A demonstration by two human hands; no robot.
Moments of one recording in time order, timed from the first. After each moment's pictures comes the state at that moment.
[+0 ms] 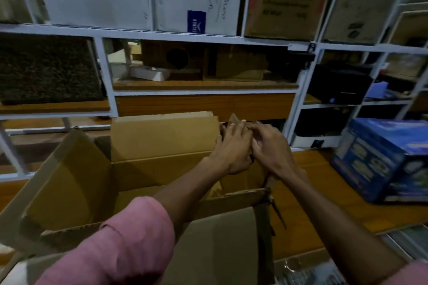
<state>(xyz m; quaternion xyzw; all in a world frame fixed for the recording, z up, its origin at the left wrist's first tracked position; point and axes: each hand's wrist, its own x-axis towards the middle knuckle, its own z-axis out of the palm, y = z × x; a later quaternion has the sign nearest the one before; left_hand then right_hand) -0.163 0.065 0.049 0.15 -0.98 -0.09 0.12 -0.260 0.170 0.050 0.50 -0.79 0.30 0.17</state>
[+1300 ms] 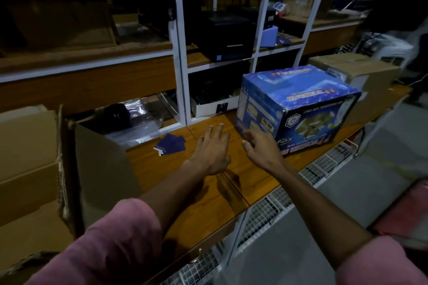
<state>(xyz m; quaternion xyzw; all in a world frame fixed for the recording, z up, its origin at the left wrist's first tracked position) -0.509 0.272 -0.048 0.04 -1.00 -0.07 0.00 -0.604 0.432 -0.070 0.30 -0.91 0.29 0.04</state>
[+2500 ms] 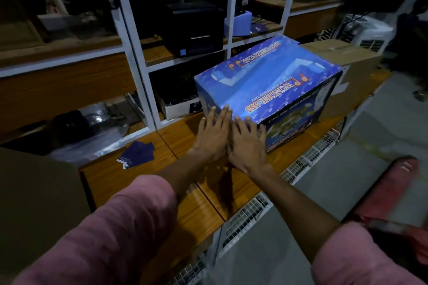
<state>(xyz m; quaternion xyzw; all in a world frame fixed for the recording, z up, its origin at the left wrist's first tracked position) -0.665 0.318 -0.072 -0.01 -0.99 -0.09 0.05 -0.693 0.446 -0.090 0.27 -0.95 0.07 0.14</state>
